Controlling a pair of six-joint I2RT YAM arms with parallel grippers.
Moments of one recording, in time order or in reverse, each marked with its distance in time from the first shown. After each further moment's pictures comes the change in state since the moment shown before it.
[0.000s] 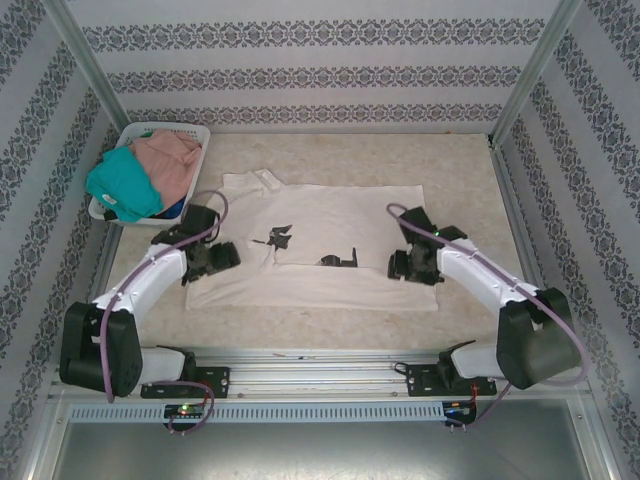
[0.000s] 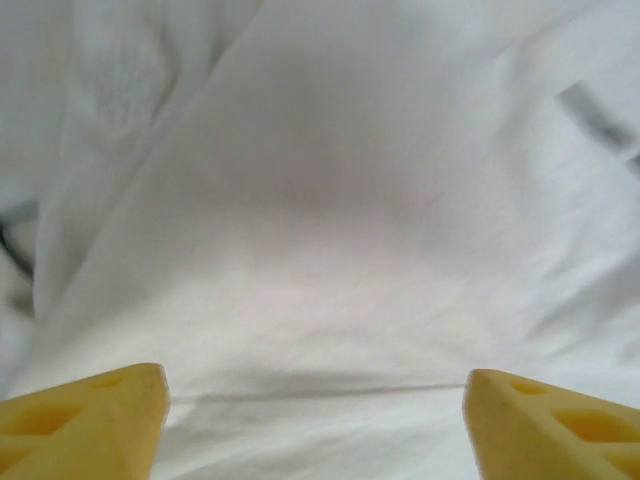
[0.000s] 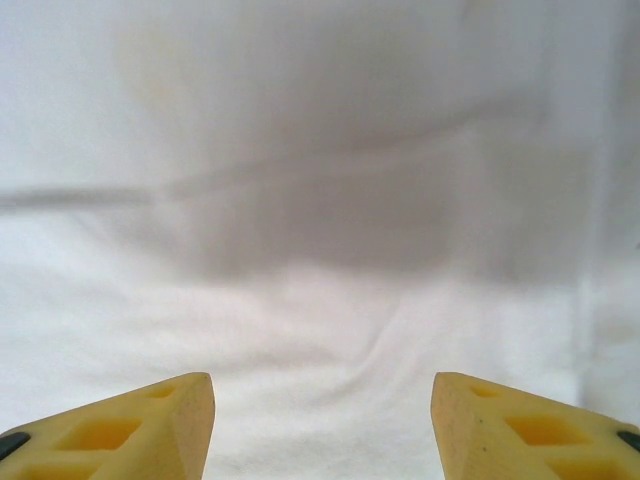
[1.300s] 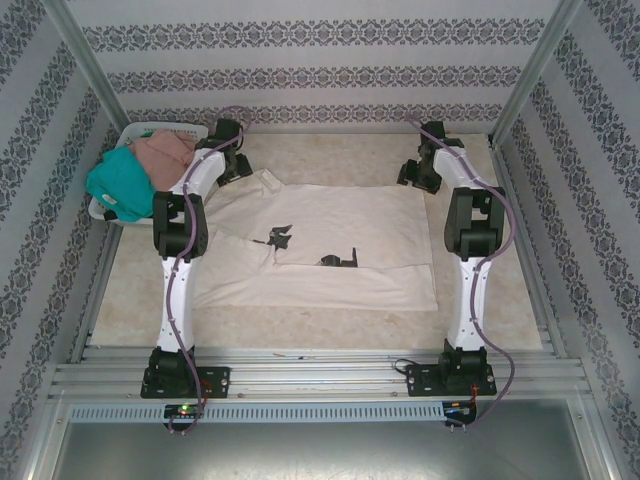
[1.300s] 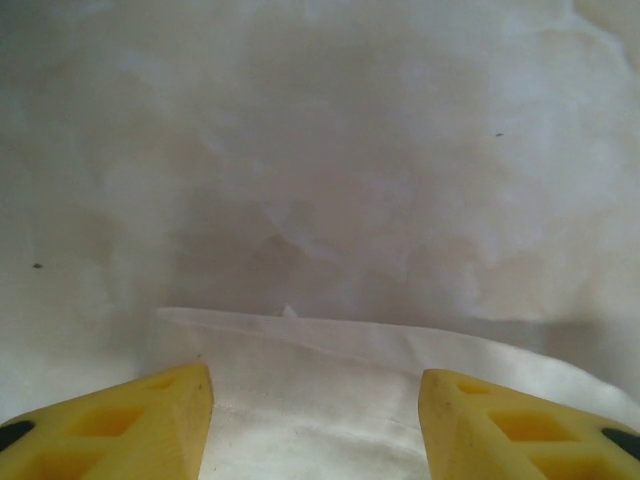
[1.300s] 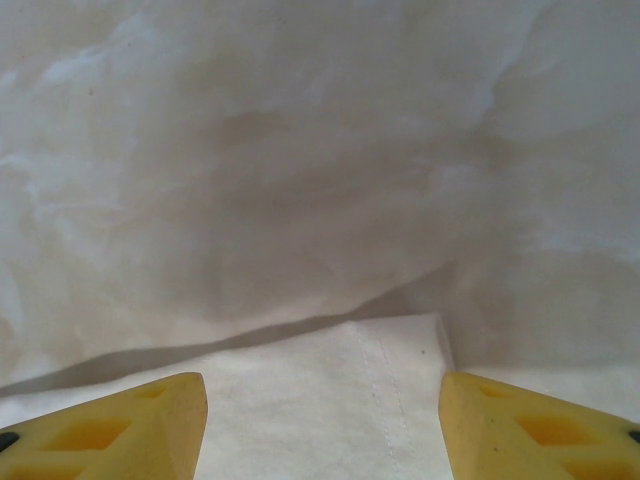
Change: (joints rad) left arm 0.090 1.192 1.366 -0.072 -0.080 0.030; right arm -0.319 1.062 1.188 -0.033 -0.098 -0.184
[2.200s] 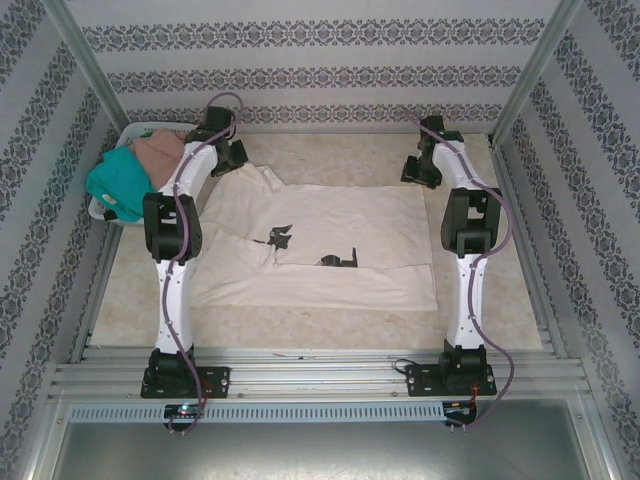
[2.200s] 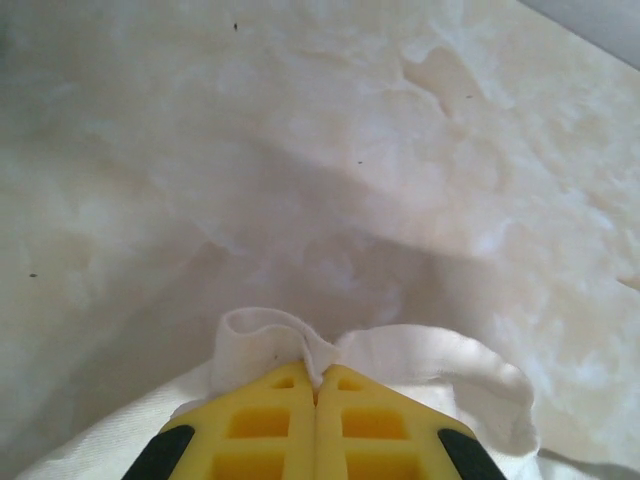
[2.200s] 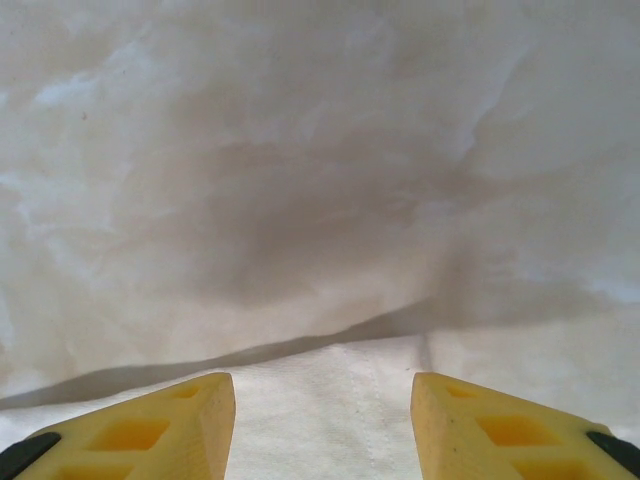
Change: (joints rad) left arm 0.014 -0.106 -0.003 -0.003 0.127 0.042; right arm 0.000 0.074 0.172 -0.127 0.042 -0.036
